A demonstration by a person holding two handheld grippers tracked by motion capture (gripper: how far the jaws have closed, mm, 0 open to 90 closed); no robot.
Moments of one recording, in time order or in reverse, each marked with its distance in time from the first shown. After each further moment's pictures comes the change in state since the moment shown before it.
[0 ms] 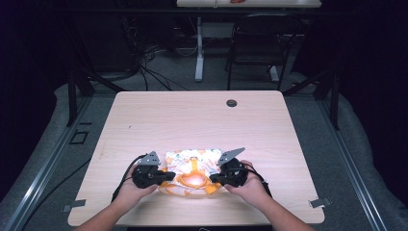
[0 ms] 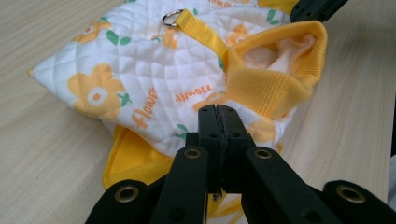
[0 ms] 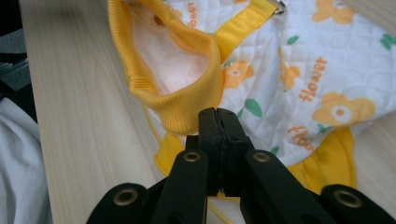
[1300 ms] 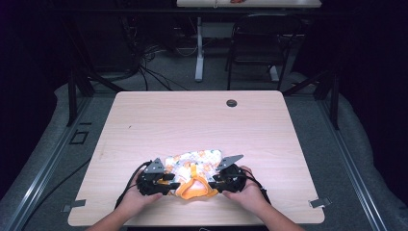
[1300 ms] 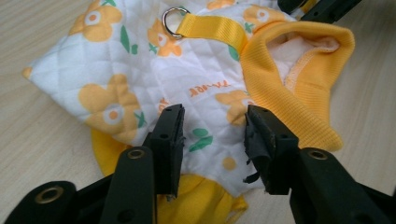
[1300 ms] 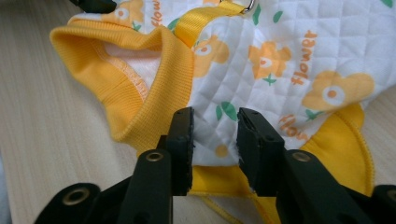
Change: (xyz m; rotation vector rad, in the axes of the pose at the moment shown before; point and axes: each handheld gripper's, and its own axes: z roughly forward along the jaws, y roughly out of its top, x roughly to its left) left arm -0.012 -0.013 0.015 0.022 0.061 0.020; right arm 0.005 -0.016 0.015 0.004 -0.072 0.028
